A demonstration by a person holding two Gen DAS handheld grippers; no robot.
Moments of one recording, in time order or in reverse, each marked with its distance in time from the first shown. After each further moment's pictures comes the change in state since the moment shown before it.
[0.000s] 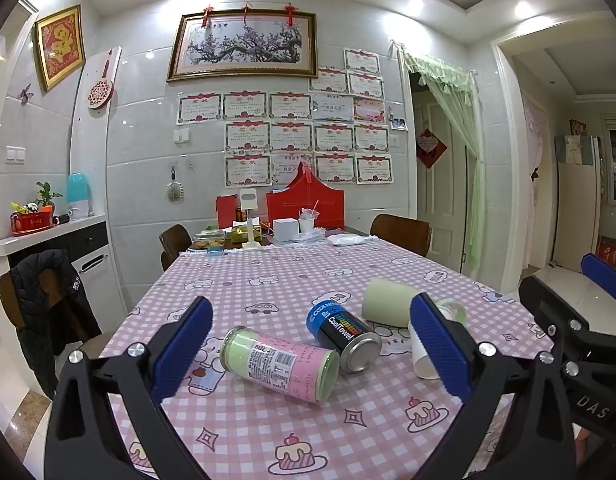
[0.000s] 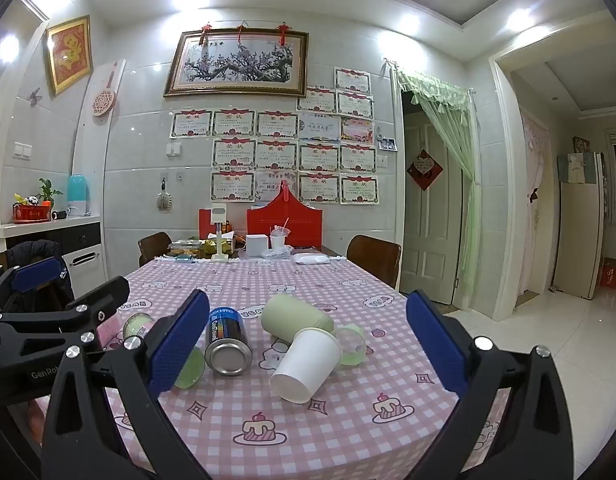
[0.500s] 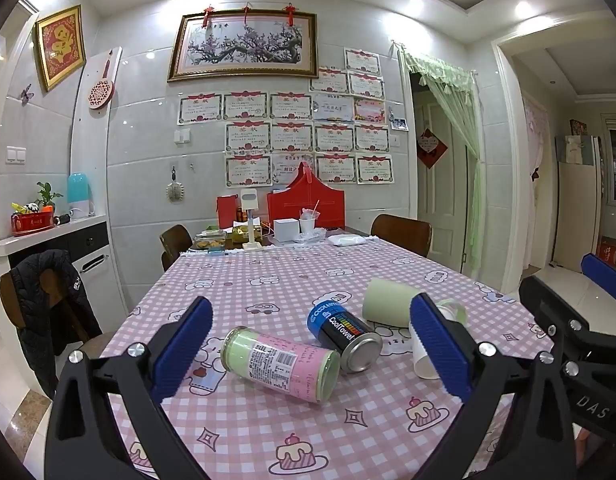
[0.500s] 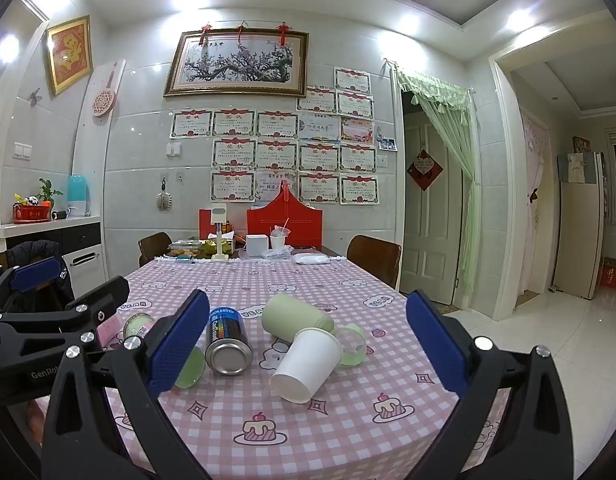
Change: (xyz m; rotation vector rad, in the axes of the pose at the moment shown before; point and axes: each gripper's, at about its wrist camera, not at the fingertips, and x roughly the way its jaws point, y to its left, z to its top) left arm 0.000 0.000 0.000 0.001 0.001 0.001; right arm 0.000 -0.001 0.001 0.002 -0.001 0.000
